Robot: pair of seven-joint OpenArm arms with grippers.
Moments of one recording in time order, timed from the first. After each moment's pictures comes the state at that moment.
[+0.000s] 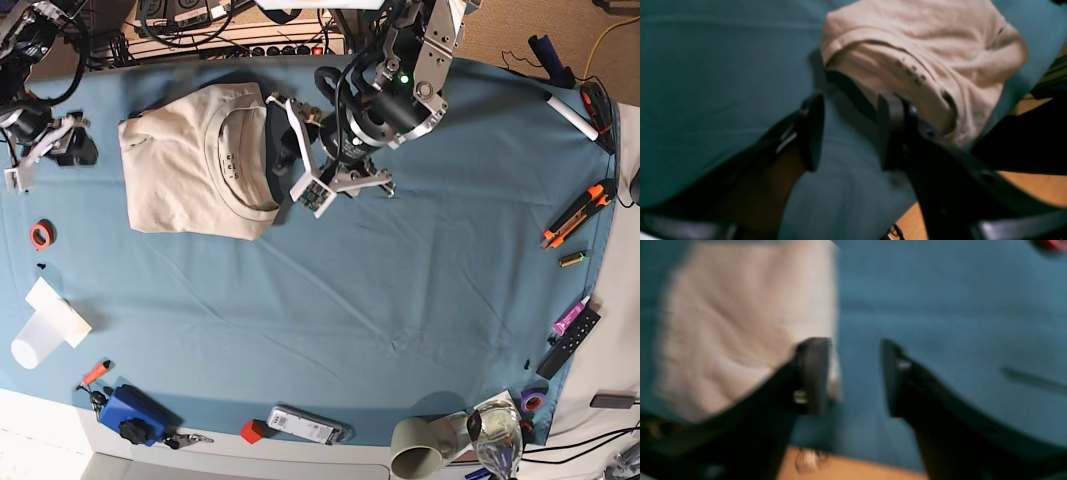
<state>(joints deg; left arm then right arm) 12.2 5.7 26.1 120.1 -6.9 -14.5 61.5 -16.6 25.2 50.5 98.0 55.5 39.7 -79.2</state>
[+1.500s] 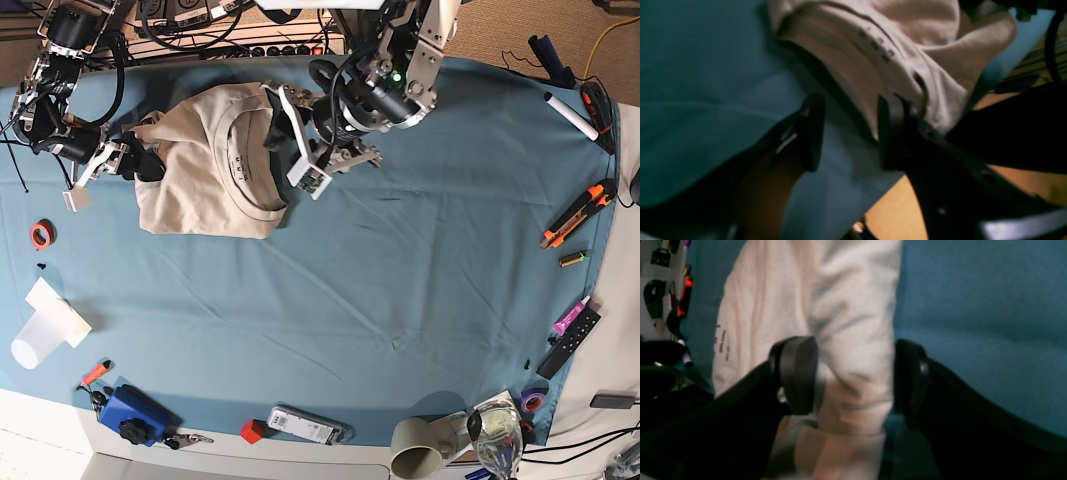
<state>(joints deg) 14.6 5.7 26.1 112.7 -14.1 -12.1 58.5 -6.8 26.7 31.7 73.2 69.5 39.8 -77.1</state>
